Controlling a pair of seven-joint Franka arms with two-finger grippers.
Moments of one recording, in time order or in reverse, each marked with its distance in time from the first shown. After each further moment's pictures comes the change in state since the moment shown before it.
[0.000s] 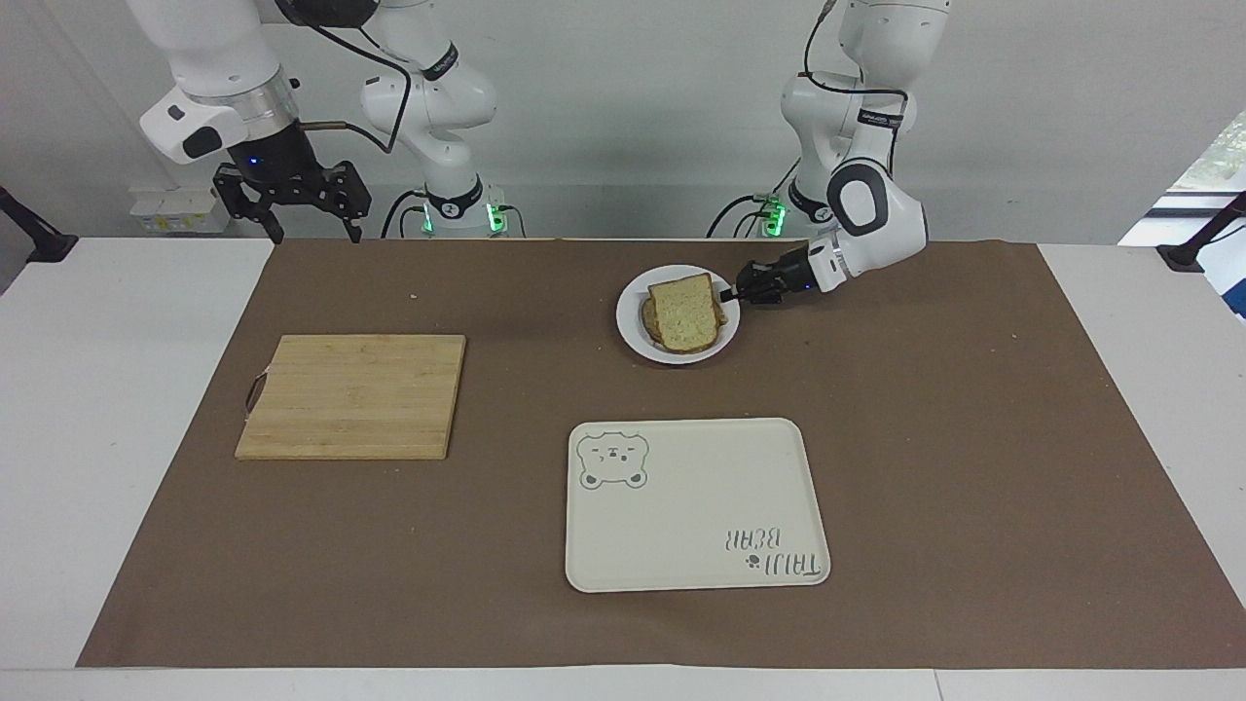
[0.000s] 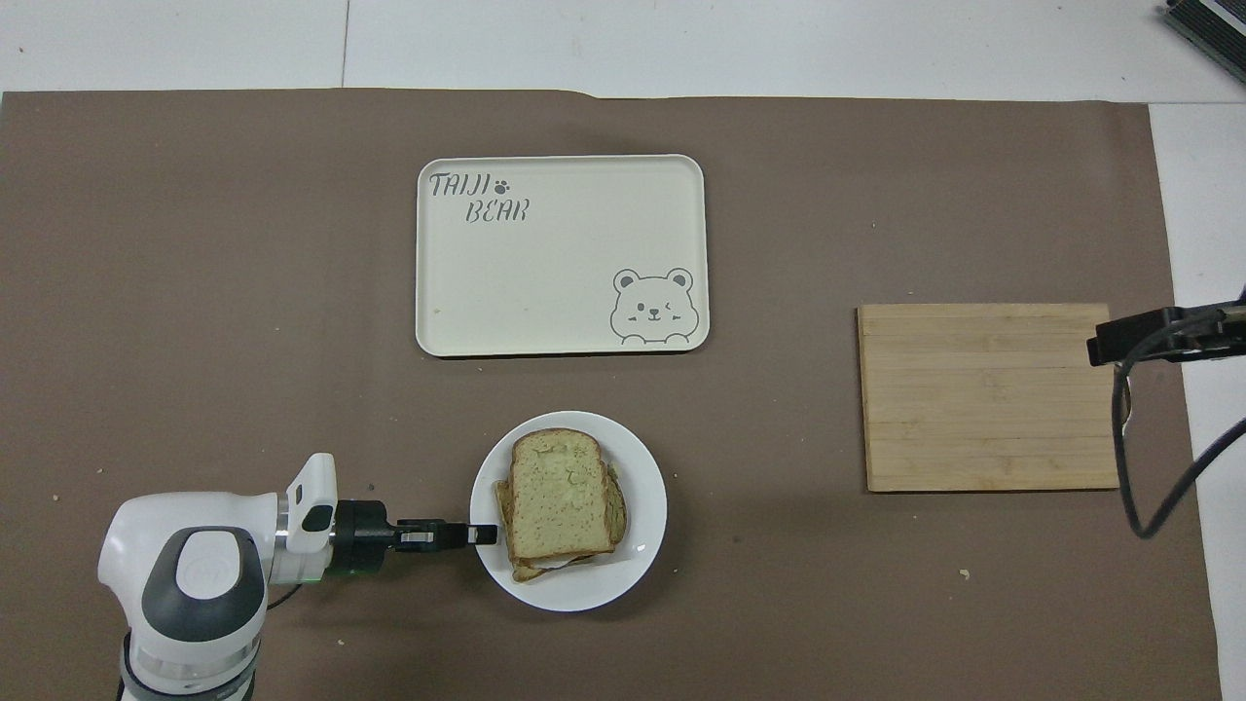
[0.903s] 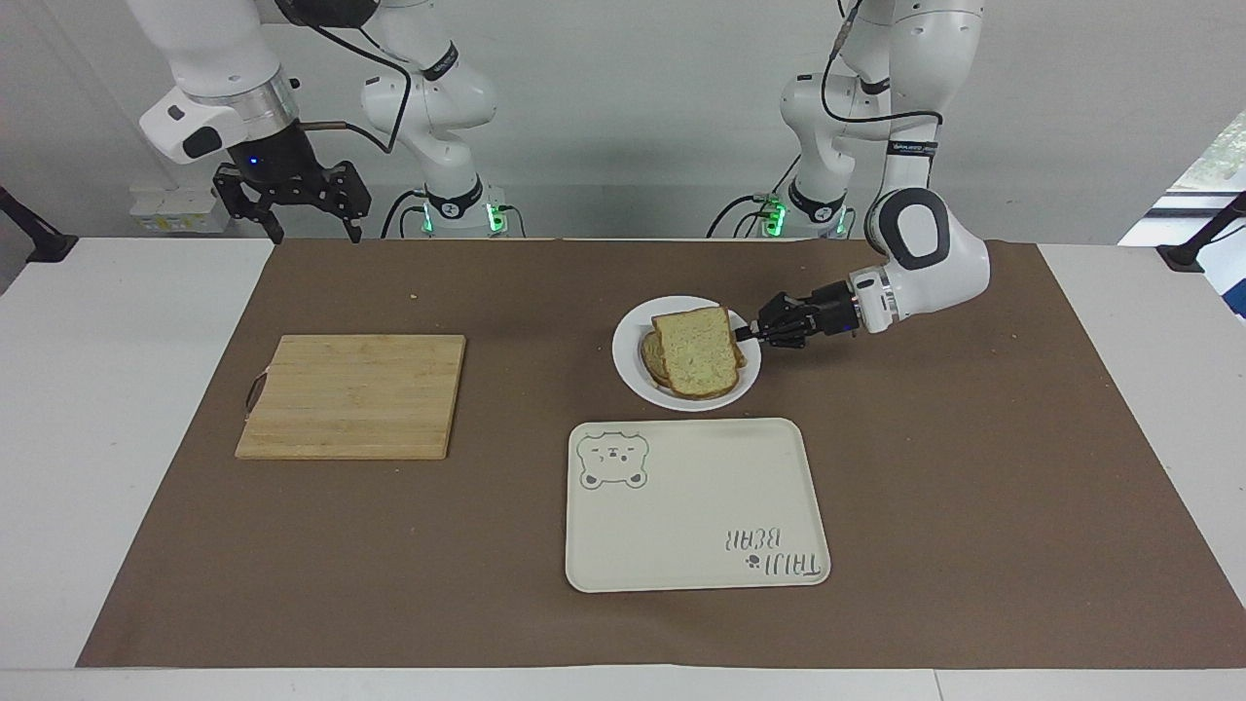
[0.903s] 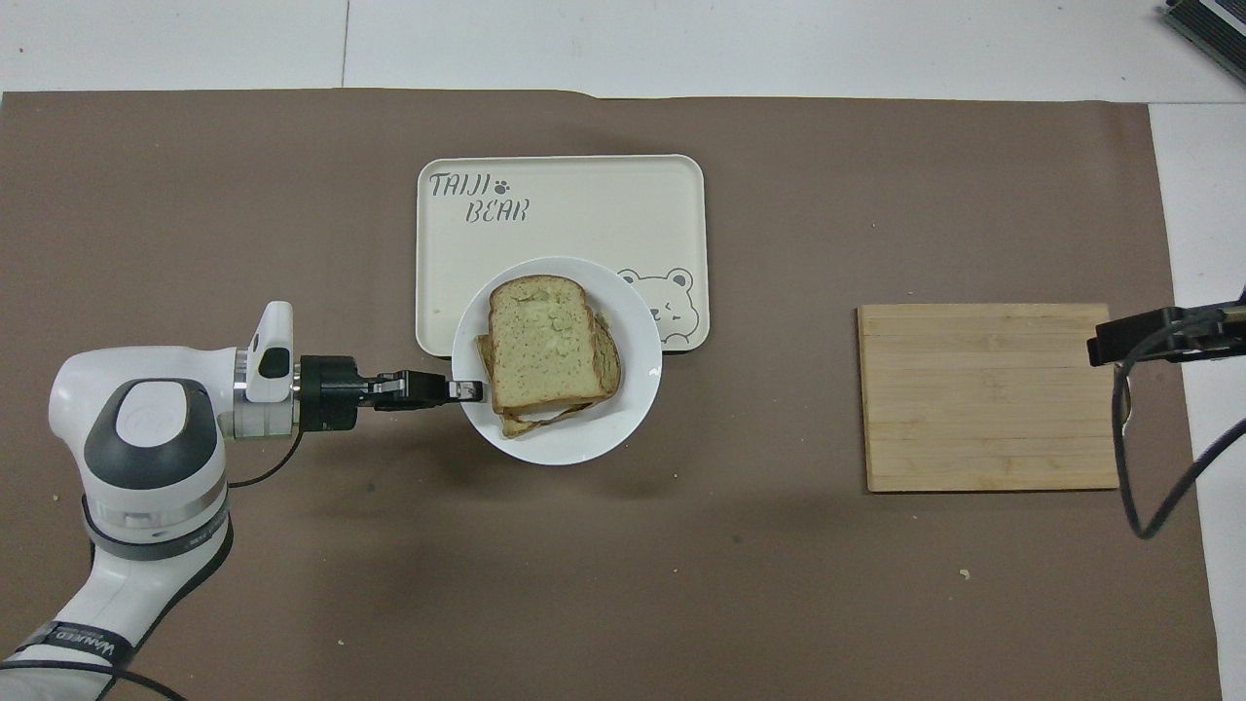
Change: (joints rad) left arm 0.101 0.246 0.002 0.434 0.000 -0.114 -0.100; right arm 0.000 0.000 0.000 0.000 0.000 0.000 0.000
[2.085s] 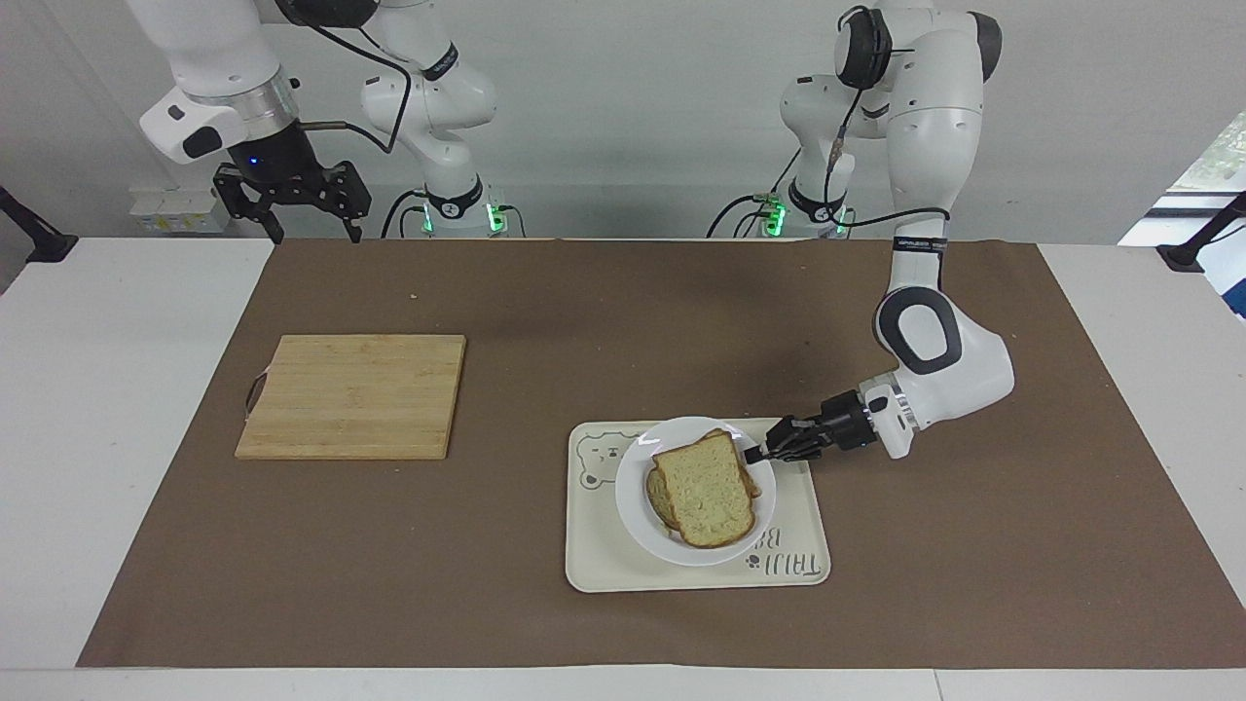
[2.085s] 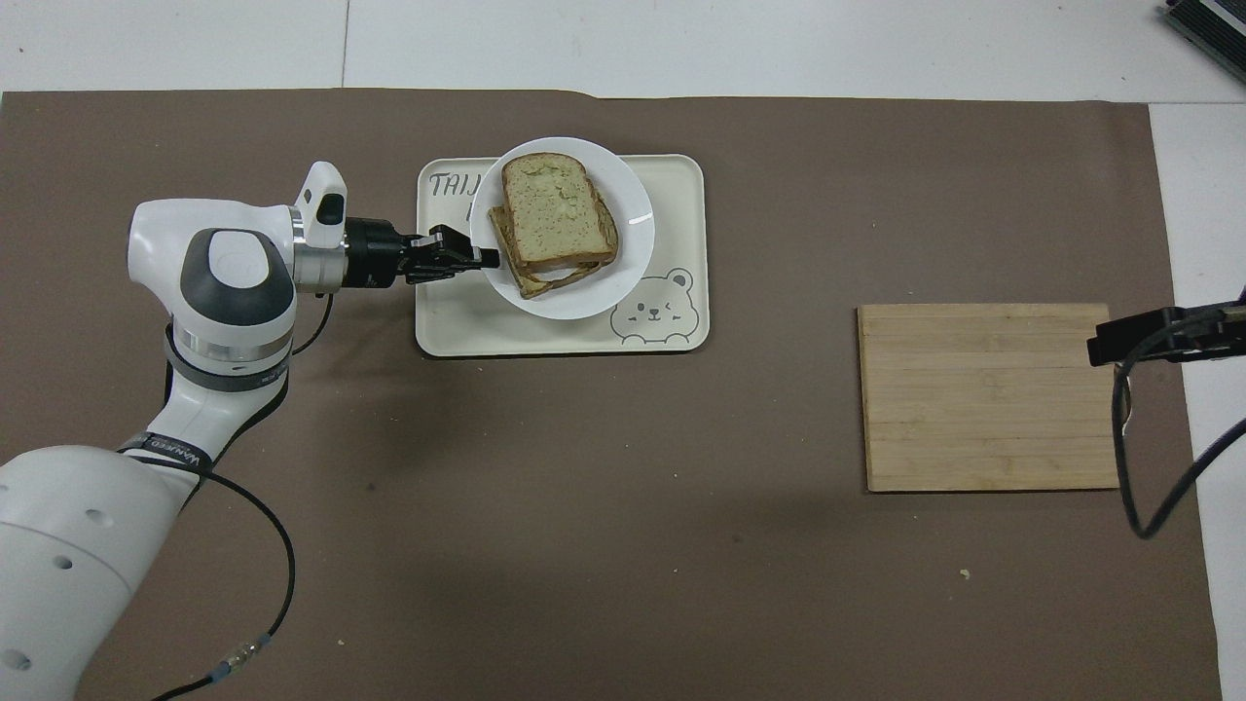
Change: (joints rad) left arm 0.079 0.448 -0.125 0.529 0.129 0.138 -0.186; right arm 0.000 0.000 0.000 0.000 0.000 0.000 0.000
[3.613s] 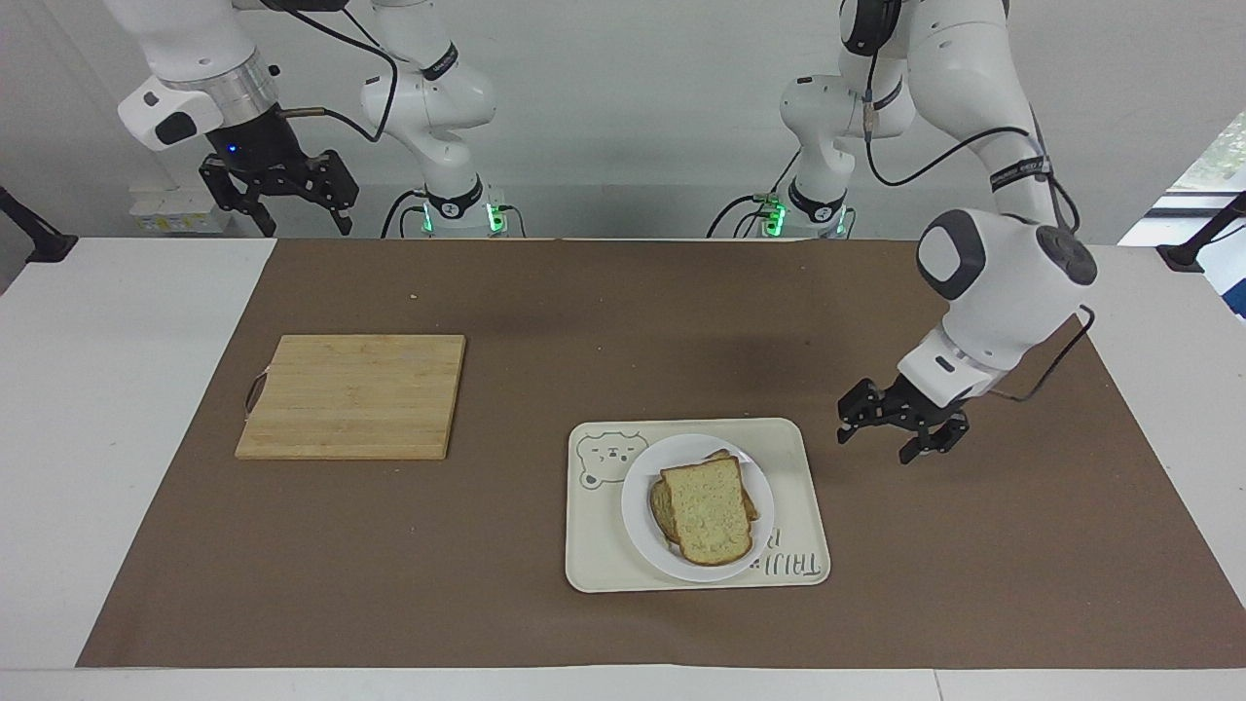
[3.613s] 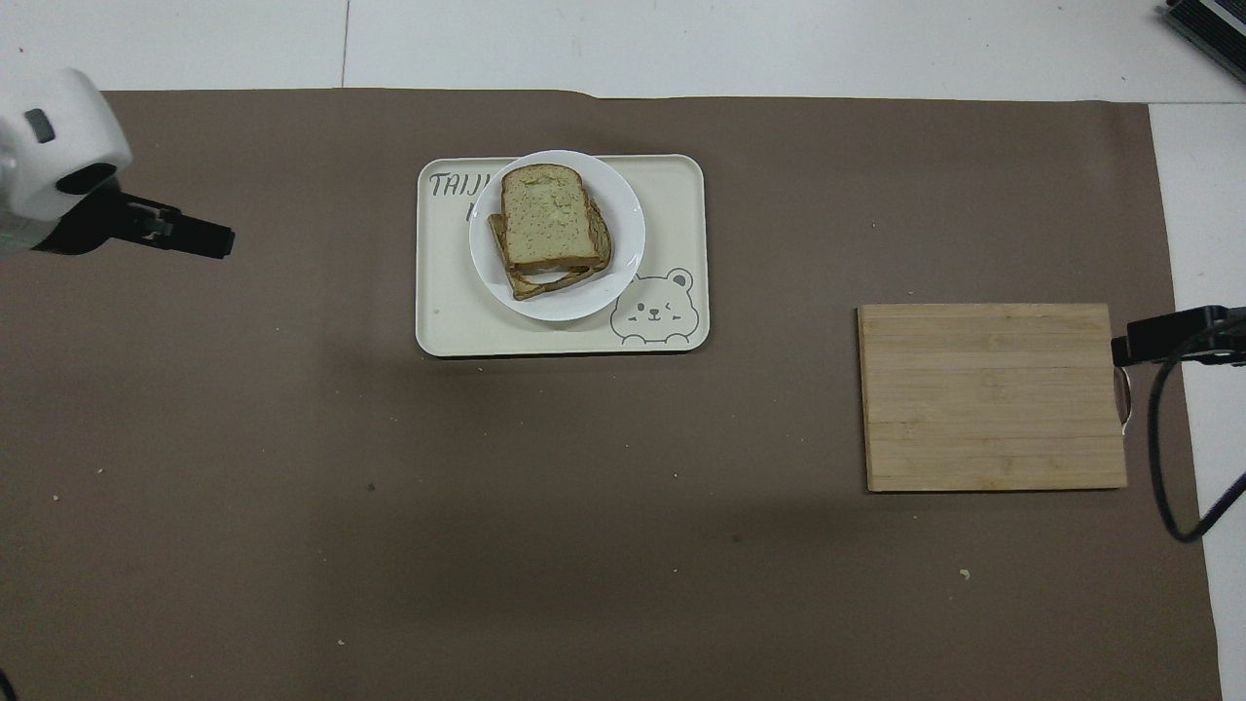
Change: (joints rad) left arm 0.044 -0.457 0.069 0.110 1.174 -0.236 -0.218; right arm -0.014 -0.011 -0.026 0.011 0.042 -0.014 0.004
